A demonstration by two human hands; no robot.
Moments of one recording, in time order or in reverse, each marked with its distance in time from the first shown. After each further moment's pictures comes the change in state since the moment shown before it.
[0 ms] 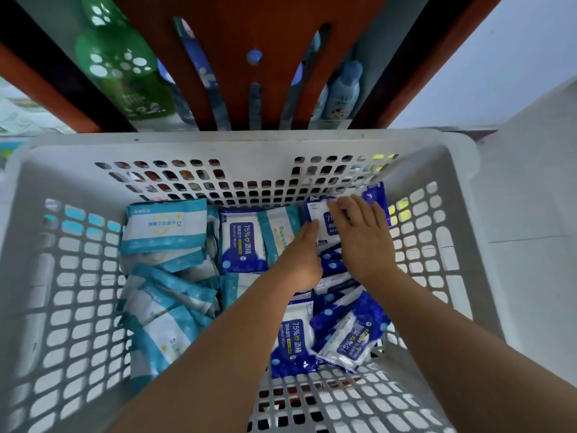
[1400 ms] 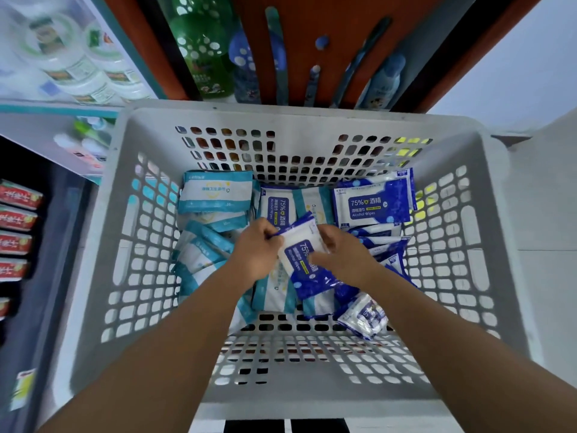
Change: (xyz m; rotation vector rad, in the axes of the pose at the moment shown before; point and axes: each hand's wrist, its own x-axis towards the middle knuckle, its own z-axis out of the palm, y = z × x) left_hand -0.089 -0.073 -0.041 -0.317 0.382 -0.239; right_hand -0.041 -0.081 -0.030 1.016 -0.520 0.189
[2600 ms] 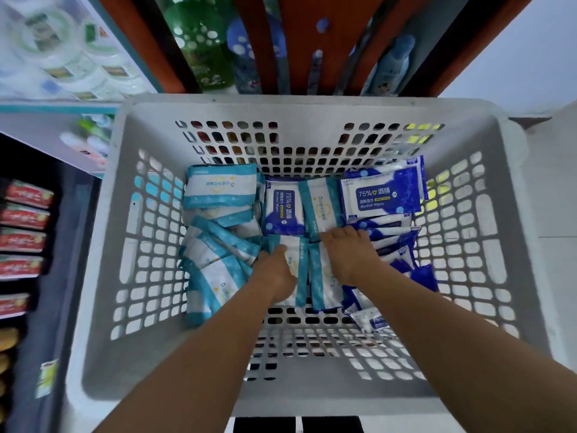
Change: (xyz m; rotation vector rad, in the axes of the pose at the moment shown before) left_hand -0.001 -0.035 0.036 0.490 -0.278 -0.171; right_hand 0.017 0.020 0.015 -1.126 -0.018 -0.080
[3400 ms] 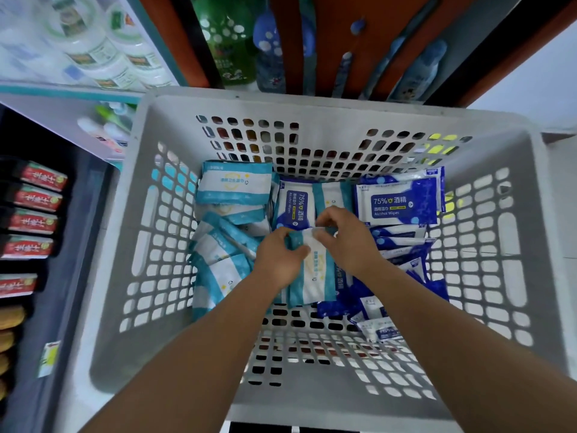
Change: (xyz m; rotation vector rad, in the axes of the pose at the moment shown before) left_hand -0.015 0.014 -0.022 -0.658 0.317 0.093; right_hand 0.015 -0.013 -0.025 0.906 0.282 0.020
